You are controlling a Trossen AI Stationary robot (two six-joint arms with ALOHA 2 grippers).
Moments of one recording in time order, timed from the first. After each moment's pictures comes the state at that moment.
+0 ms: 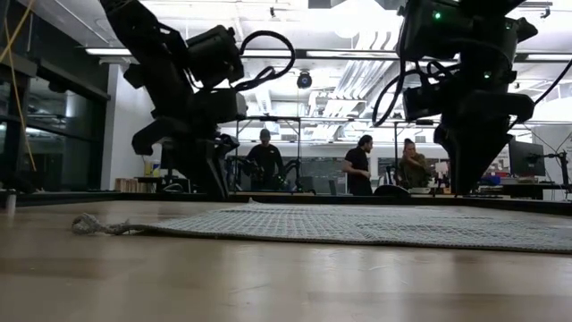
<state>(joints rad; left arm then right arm) 0.11 1.60 0.82 -0.20 0.10 0.31 0.10 1.43 0.75 -0.65 0.07 0.44</state>
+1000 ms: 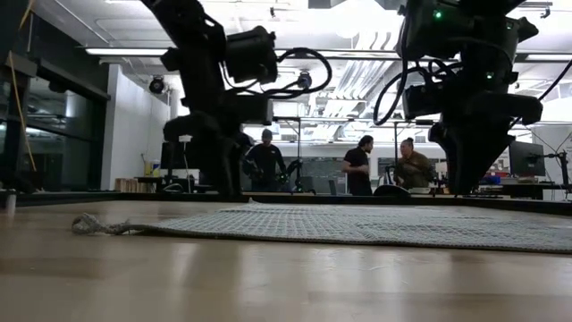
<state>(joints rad) 0.11 1.75 1.10 -0.53 0.03 0.26 0.10 1.43 0.75 -0.65 0.08 0.35</state>
